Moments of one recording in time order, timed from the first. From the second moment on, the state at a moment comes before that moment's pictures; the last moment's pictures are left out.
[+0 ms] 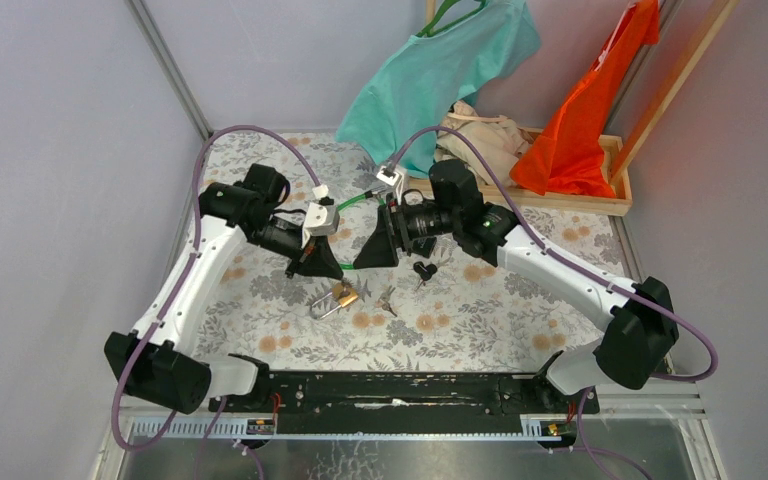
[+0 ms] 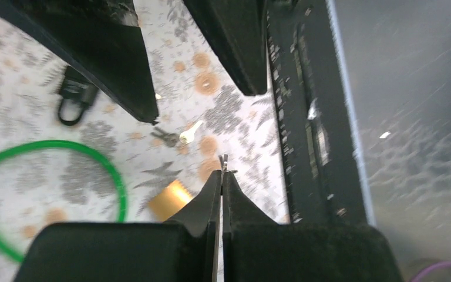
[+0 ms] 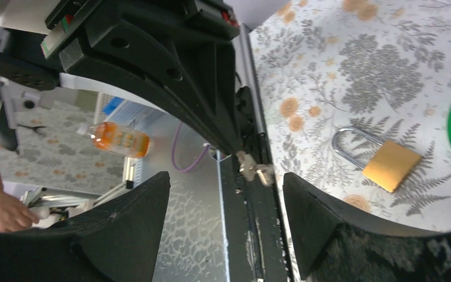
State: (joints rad) left arm -0.28 1.29 1.38 -1.41 1.09 1.18; right arm 0.75 1.46 1.22 -0.09 -0.88 0.49
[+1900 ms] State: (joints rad) left arm -0.48 0.65 0.74 -0.62 1.05 2.10; right arm 0.71 1.67 0.92 1.06 -1.24 1.42
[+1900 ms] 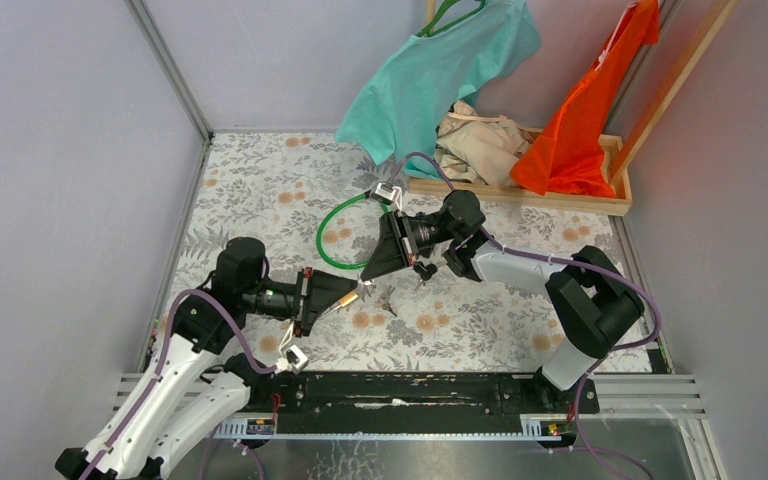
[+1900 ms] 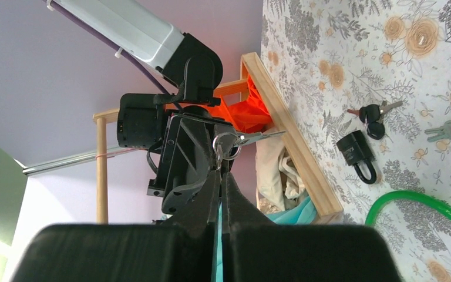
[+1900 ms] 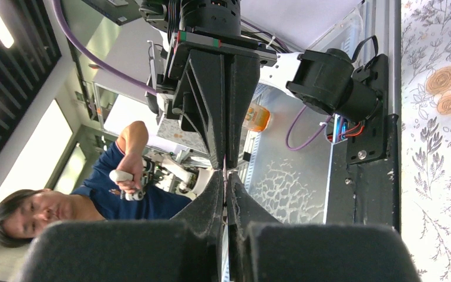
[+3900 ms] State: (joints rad) left arm -0.30 1.38 1.33 -1.02 1.24 0.45; right arm 0.73 1.42 1.15 -0.06 -0.83 0.34
